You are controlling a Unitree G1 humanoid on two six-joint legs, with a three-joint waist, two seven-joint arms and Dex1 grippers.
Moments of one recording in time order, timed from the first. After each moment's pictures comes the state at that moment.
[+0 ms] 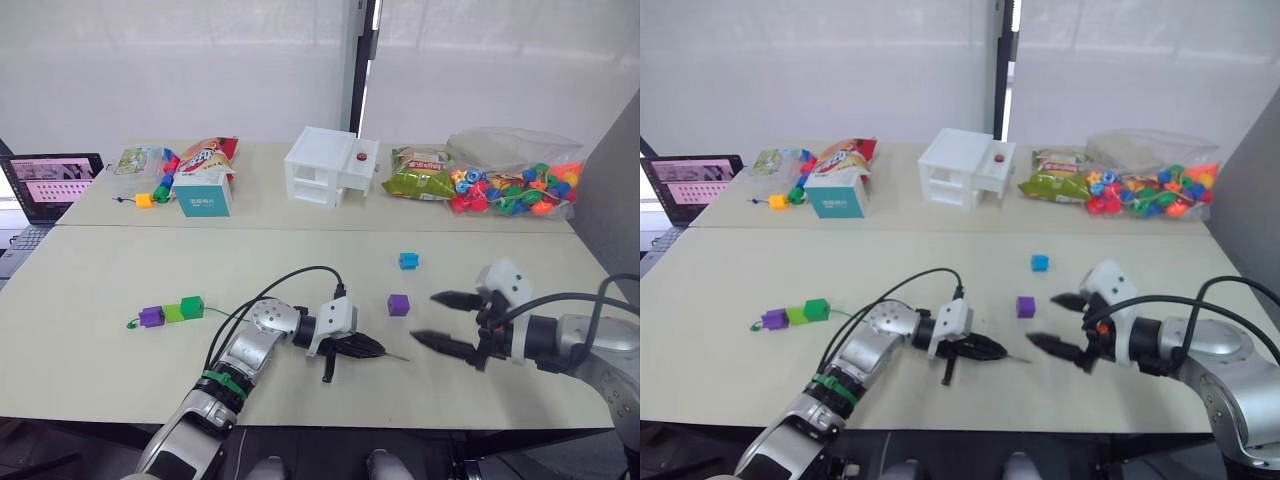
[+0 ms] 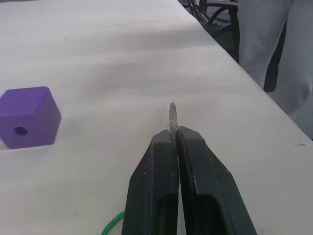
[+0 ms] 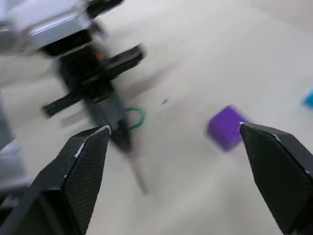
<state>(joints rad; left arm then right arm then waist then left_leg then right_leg) -0.59 0.21 -0.37 0.41 -0.13 -0.06 -1.28 -0.14 -0.73 -0.33 -0.62 0.55 0.97 0.85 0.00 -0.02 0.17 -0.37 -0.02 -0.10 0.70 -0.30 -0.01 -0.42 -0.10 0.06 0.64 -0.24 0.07</state>
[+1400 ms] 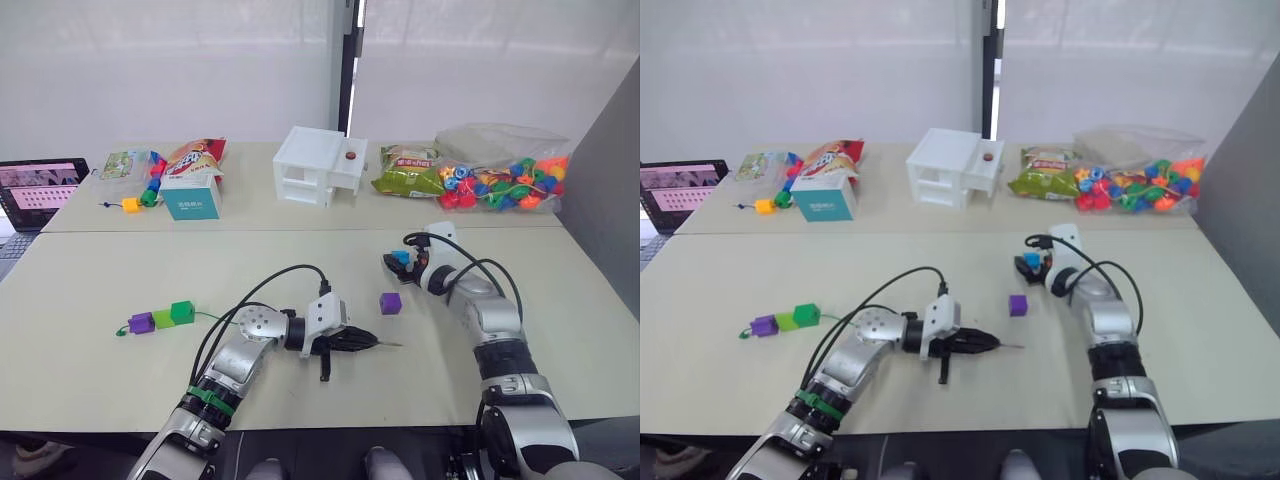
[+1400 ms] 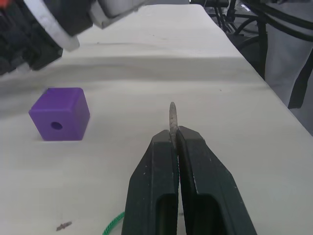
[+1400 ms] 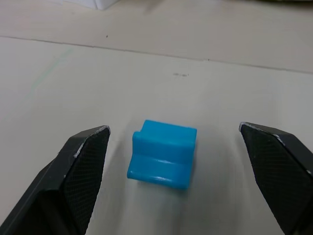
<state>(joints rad) -0.49 0.25 -0.34 0.23 -0.16 0.03 -1.15 -0.69 -0.32 -0.09 0.49 0.20 0.41 0.39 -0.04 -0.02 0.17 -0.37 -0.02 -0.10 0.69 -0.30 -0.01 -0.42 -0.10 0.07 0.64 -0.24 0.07</state>
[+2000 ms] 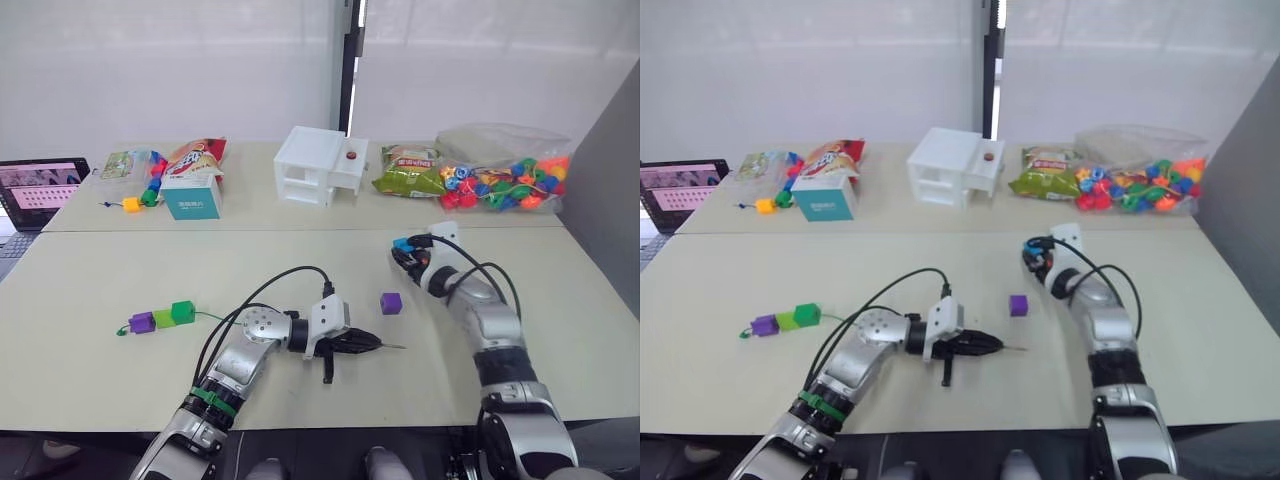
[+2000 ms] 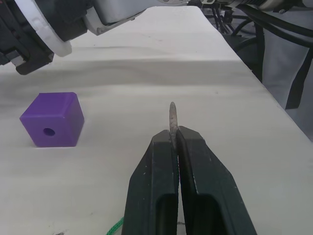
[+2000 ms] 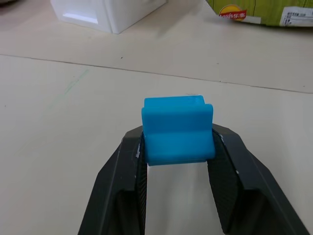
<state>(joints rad) -0.49 0.23 -0.35 0.23 -0.16 0.03 -1.15 -0.57 -0.35 -0.13 0.29 0.24 0.41 0.41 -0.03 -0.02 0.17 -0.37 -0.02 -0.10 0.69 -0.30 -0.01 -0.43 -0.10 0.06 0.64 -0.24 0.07</state>
